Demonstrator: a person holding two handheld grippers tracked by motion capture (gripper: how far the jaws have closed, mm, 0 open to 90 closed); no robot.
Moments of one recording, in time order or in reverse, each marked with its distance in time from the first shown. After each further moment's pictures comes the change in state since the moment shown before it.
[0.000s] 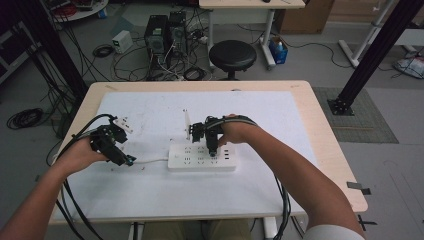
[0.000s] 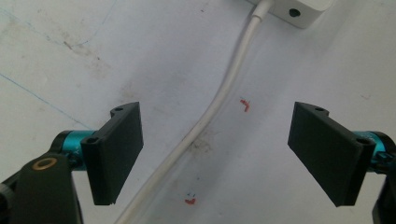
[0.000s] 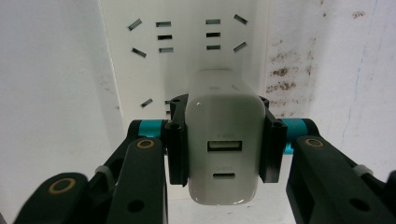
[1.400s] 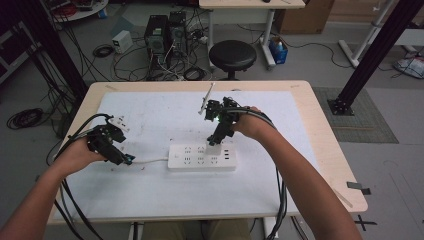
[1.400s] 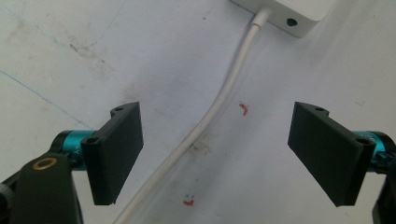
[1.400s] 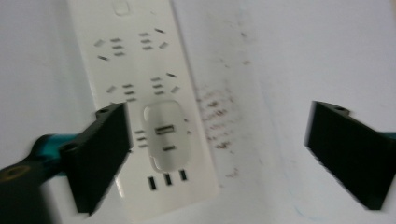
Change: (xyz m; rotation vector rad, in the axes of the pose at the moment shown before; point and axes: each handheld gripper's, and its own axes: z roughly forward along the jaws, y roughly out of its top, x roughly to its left) left arm 0.001 -0.004 -0.006 -0.041 0.002 -0.019; right arm -0.008 -0.052 -0.051 -0.391 -0.122 0.219
